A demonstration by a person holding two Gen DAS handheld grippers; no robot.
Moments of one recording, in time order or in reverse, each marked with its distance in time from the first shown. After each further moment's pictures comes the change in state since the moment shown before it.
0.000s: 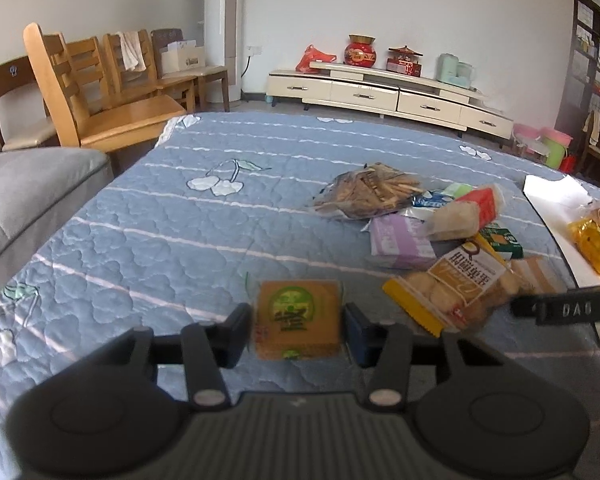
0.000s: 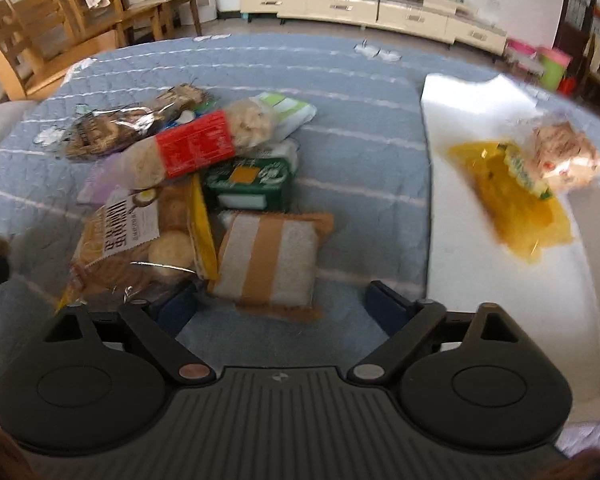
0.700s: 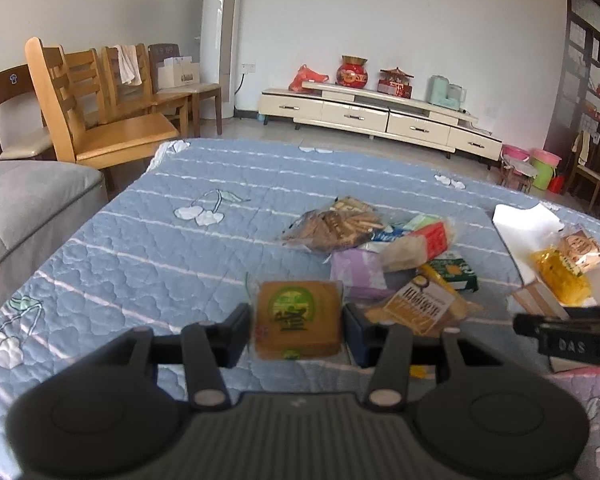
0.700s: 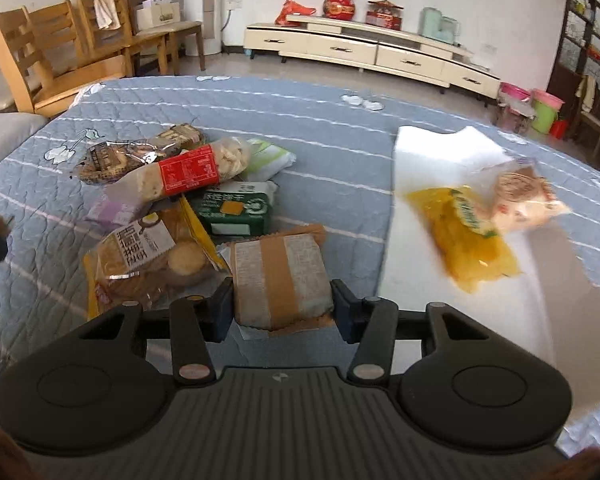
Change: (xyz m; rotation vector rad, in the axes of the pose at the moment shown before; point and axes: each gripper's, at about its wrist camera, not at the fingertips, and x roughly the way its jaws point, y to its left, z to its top) left arm -0.038 -0.019 0.014 -0.027 -0.056 -0.033; right arm -0.053 -0.011 -0.011 -0.051 -0.116 -0.025
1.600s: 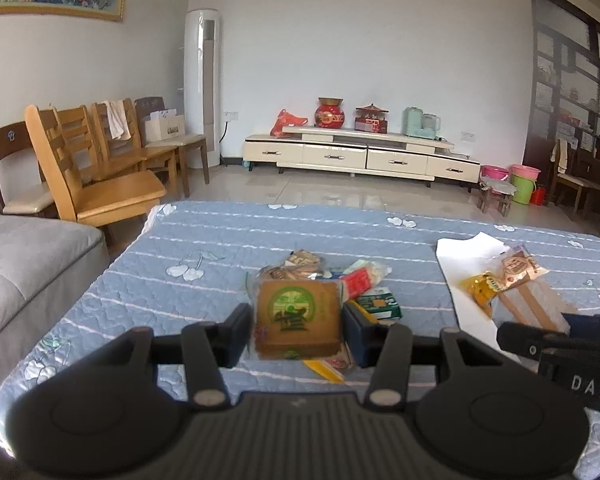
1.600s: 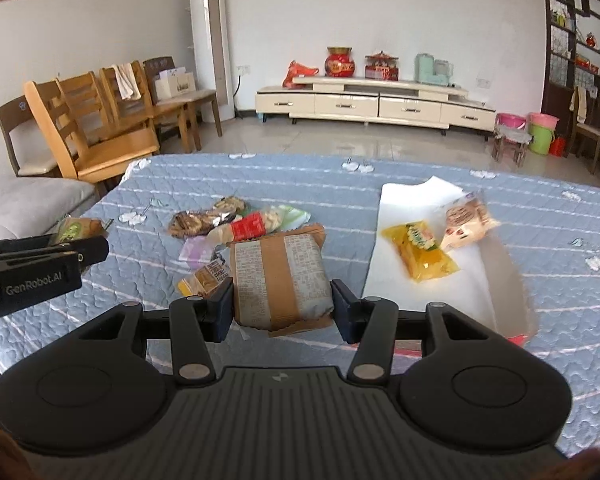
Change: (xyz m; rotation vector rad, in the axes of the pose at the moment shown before) left arm -0.093 -0.051 0.011 0.077 -0.127 -0.017; right arm -0.140 -0.007 -0.023 0.071 -0.195 0.087
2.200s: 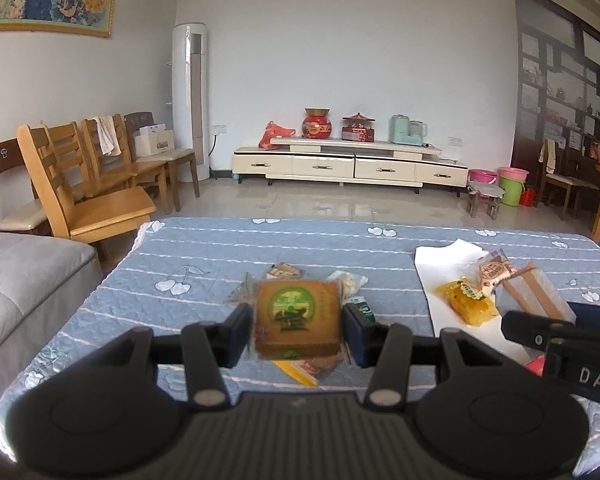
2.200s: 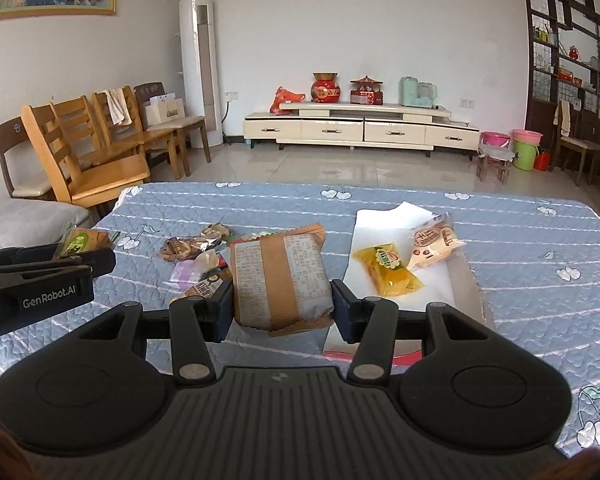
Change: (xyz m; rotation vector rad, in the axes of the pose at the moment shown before) left arm -0.020 -0.018 0.001 0.028 -0.031 -0.021; right arm -0.034 -0.008 -0.001 0.009 -0.073 -0.034
